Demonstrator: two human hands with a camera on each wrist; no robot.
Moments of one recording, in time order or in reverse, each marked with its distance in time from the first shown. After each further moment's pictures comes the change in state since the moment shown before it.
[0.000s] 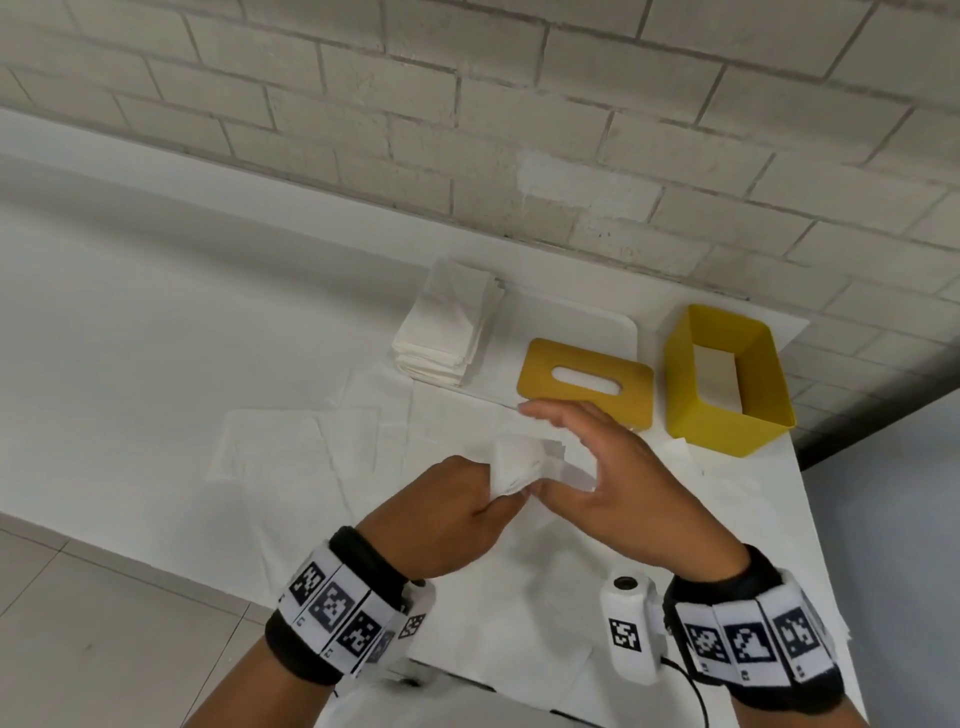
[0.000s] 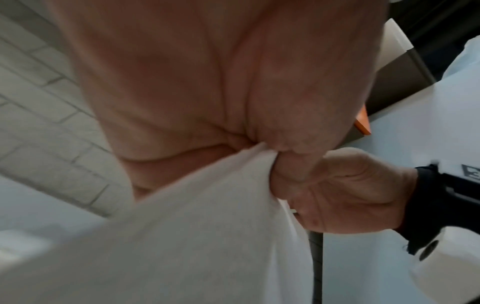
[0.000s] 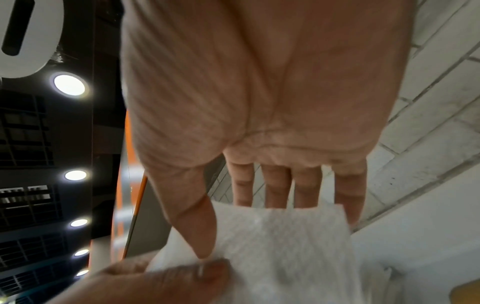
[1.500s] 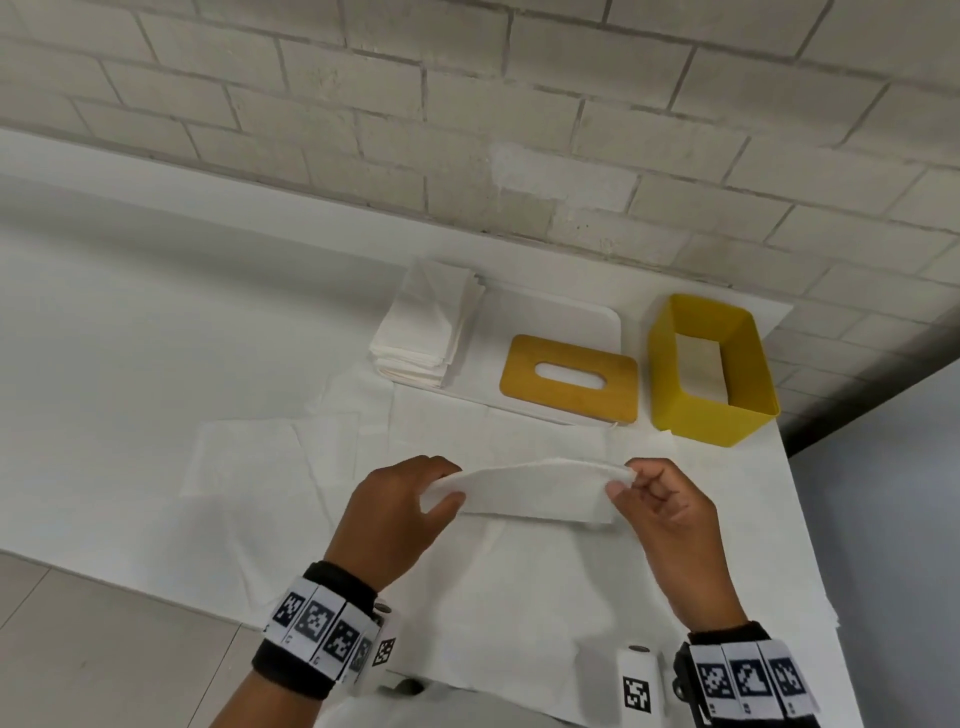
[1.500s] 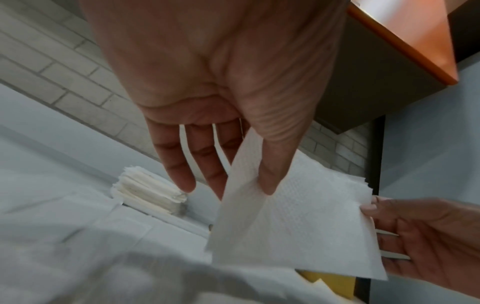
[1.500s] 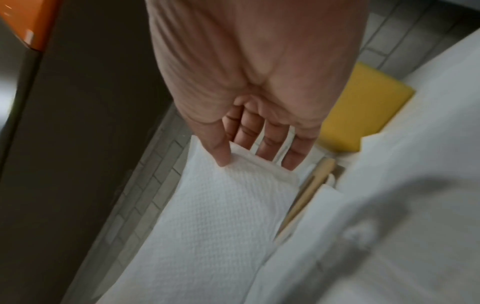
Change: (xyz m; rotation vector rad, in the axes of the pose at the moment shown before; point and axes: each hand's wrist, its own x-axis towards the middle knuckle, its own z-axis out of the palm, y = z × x) left_hand -0.003 -0.071 0.026 0.200 0.311 -0.172; right_hand -0.045 0.102 0.018 0.588 0.561 0.274
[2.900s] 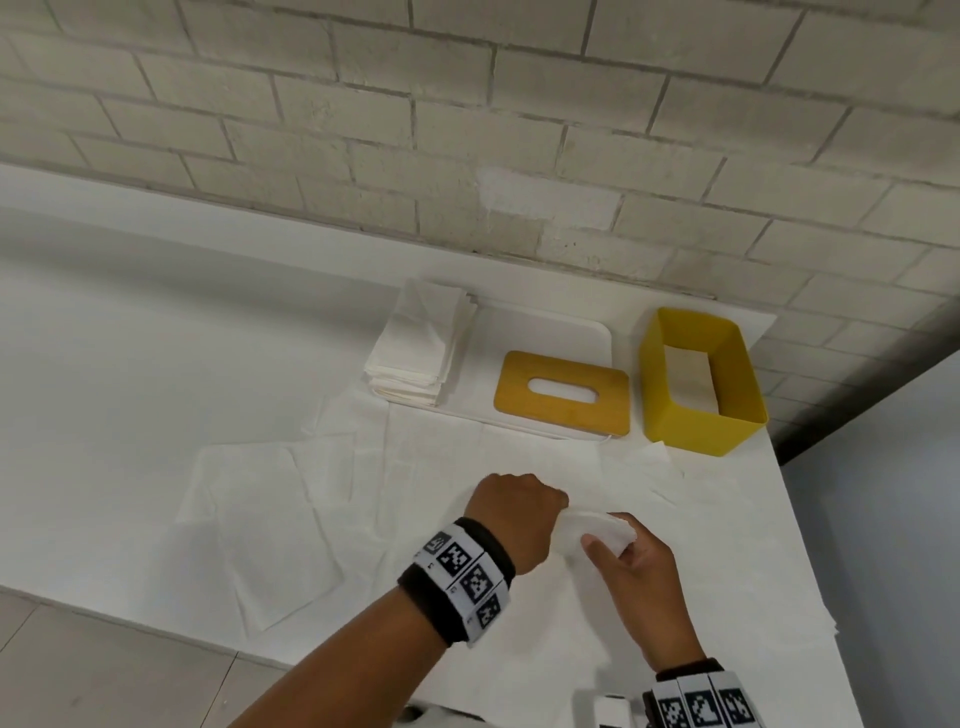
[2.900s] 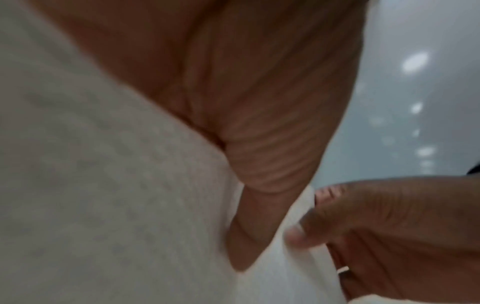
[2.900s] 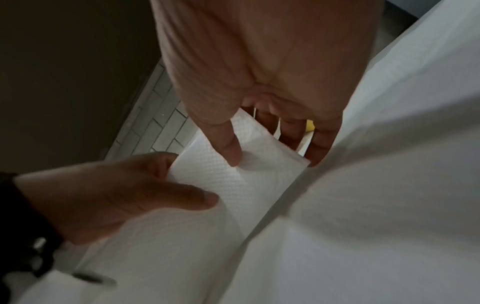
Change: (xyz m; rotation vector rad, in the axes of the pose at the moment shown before) left_hand 0.053 0.097 0.054 0.565 -0.532 0.239; right_hand -0.018 0.050 0.010 -0.225 0.022 0.168
